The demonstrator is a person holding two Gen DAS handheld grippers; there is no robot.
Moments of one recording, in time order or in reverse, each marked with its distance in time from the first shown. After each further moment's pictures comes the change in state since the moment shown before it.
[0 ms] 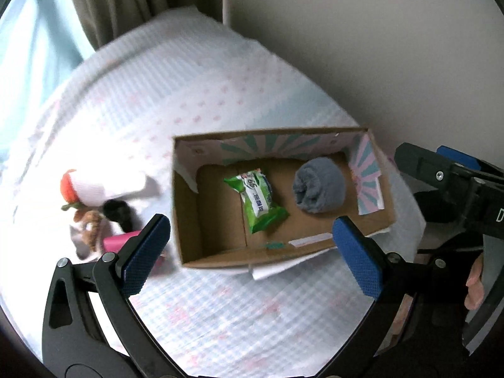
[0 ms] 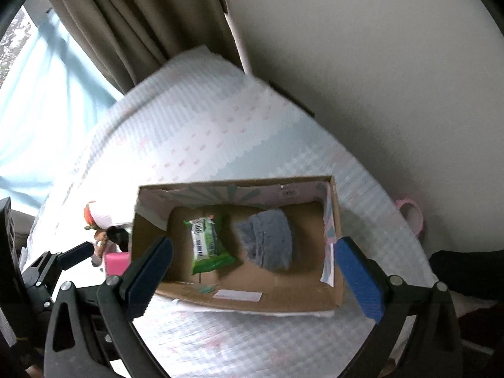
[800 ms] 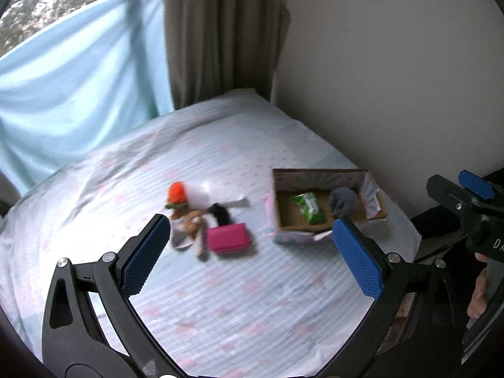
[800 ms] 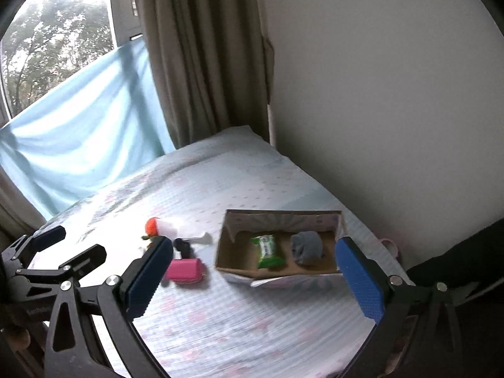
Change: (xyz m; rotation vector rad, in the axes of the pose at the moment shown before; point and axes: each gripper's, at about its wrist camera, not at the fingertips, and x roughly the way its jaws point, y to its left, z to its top) left arm -0.239 0.129 -0.145 -0.075 -0.366 0.086; right arm -0.195 0.162 -0.132 -0.119 -0.369 -0.036
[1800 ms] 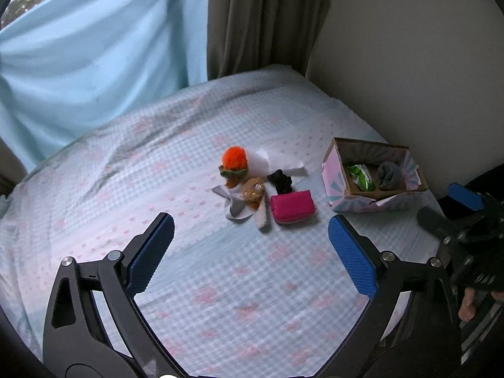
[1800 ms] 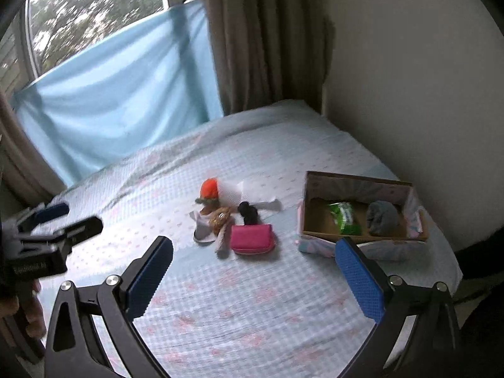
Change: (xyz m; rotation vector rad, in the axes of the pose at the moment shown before) left arm 0.037 0.154 -0.051 -0.031 0.087 0.016; right arm 0.073 0.138 -0.070 -0.122 0.098 0.113
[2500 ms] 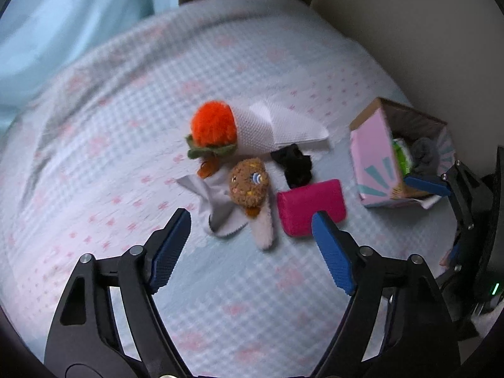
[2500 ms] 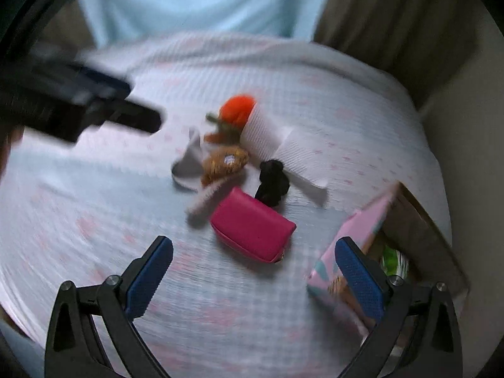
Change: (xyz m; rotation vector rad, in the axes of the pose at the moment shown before) left arm 0.243 0.011 0.037 0.004 0.320 -0.094; right arm 0.229 0.022 -0.012 -0.626 0.306 0.121
